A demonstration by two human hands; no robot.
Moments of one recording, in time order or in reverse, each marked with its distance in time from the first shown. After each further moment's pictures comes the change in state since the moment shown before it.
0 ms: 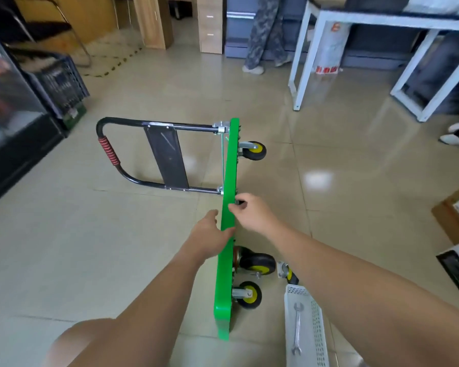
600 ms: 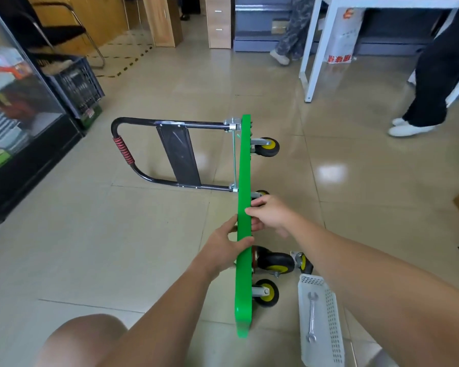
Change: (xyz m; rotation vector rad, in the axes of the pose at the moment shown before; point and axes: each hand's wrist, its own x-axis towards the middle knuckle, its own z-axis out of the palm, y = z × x) left_hand -0.040 -0.031 0.020 -0.445 -0.150 0.018; right_hand -0.014 0.022 0.010 0.522 -0.161 0.205
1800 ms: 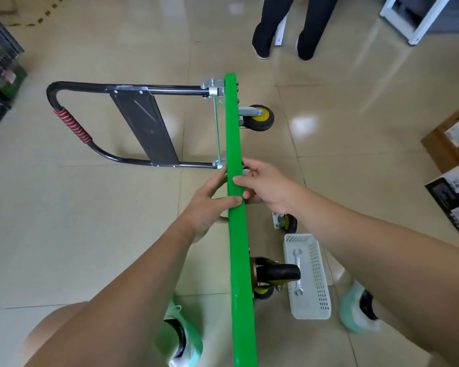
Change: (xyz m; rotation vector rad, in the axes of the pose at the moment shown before) left_hand 0.070 -0.008 0.003 -0.191 -0.217 0.062; right_hand 0.010 0.028 -0.018 0.185 -0.033 -0.068
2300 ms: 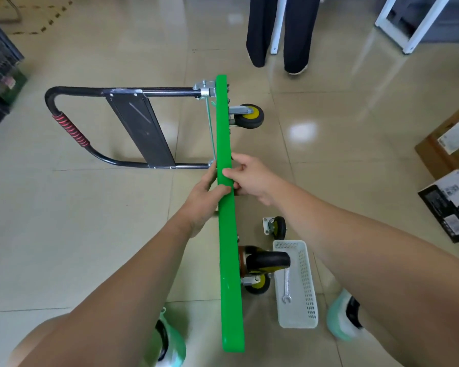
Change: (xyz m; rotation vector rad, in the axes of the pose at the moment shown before) left_hand 0.023 0.012 0.040 0.083 0.100 0.001; right_hand 0.015 -0.007 -0.028 -0.131 0.061 -0.052
